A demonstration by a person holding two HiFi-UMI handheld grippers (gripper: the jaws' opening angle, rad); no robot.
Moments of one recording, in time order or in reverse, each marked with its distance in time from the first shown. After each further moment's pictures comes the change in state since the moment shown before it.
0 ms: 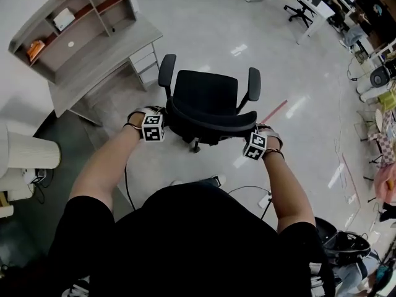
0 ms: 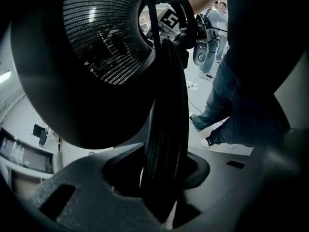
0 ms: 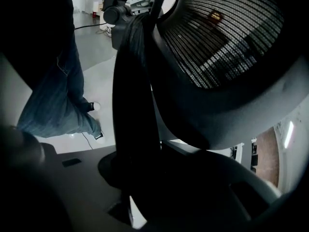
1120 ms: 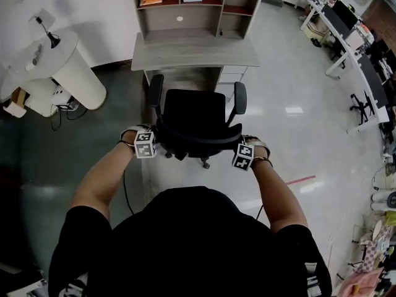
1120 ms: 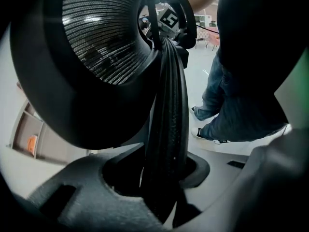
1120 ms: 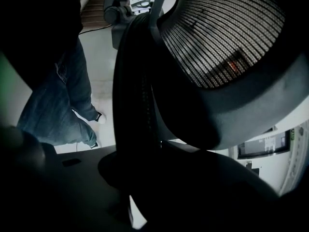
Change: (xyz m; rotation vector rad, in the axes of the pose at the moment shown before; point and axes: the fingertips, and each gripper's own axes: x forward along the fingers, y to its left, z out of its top) left arm -0.171 -0.237 -0.298 -0.564 0.168 0.191; right arm 0.013 0.077 0.394 -0.565 -0.259 0.097
